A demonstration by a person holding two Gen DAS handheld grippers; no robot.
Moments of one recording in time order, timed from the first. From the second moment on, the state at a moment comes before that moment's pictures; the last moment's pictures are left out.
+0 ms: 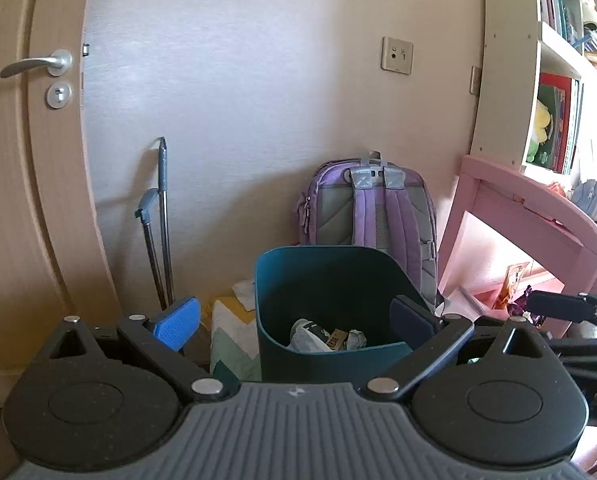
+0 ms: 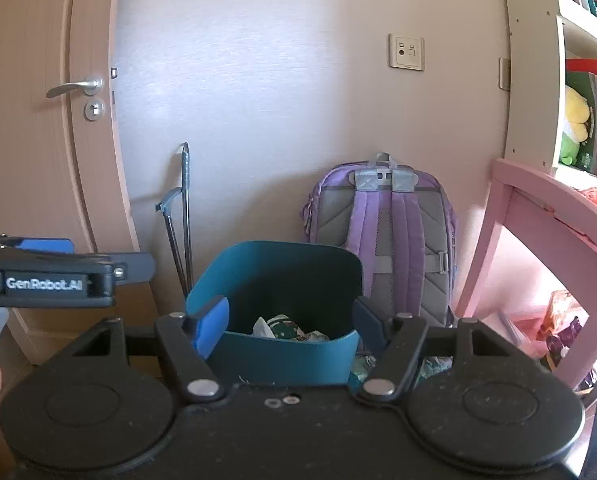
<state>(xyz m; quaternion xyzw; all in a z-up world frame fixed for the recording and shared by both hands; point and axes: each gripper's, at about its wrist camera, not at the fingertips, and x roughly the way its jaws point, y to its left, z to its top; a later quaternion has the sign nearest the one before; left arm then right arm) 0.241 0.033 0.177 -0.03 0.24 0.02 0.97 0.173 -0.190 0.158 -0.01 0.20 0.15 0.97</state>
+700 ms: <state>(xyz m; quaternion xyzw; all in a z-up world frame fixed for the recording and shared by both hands) 0.208 0.031 0.208 -0.03 0.25 0.02 0.97 0.139 -0.186 0.196 -0.02 0.22 0.16 0.96</state>
